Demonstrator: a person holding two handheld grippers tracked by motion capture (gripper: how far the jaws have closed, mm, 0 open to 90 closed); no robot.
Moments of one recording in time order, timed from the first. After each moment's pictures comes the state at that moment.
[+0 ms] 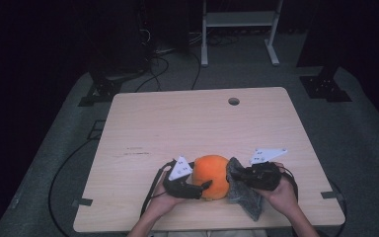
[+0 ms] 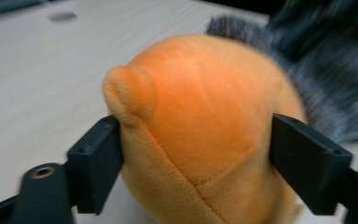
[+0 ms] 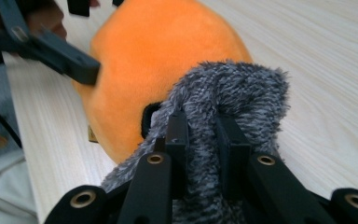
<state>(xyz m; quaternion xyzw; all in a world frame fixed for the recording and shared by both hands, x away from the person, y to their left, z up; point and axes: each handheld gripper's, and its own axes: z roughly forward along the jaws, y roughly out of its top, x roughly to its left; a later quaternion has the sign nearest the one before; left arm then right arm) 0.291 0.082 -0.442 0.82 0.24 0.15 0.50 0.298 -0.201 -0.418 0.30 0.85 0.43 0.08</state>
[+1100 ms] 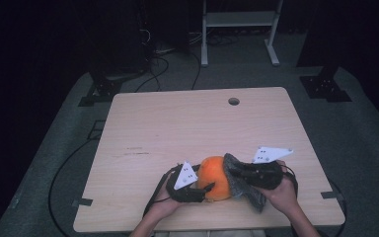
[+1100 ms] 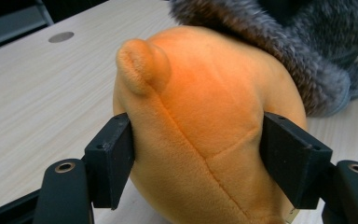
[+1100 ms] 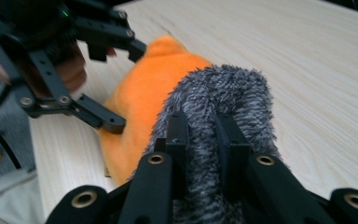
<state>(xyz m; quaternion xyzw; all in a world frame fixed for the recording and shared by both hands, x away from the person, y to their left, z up) 0.279 0.073 -0.445 0.83 0.20 0.19 0.49 0.292 -0.199 -0.401 0.27 0.83 0.47 0.10</state>
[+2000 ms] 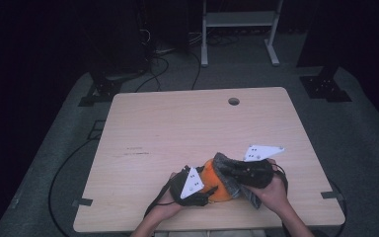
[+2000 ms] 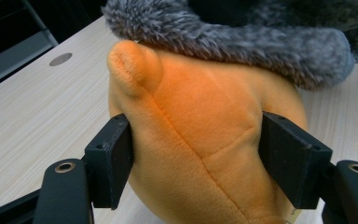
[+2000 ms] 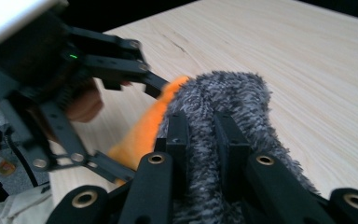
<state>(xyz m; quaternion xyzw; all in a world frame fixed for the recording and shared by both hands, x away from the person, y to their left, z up) 0.270 0.063 -0.446 0.83 0.14 0.23 0.48 0.295 -0.176 -0.395 0.26 0.82 0.49 0.09</state>
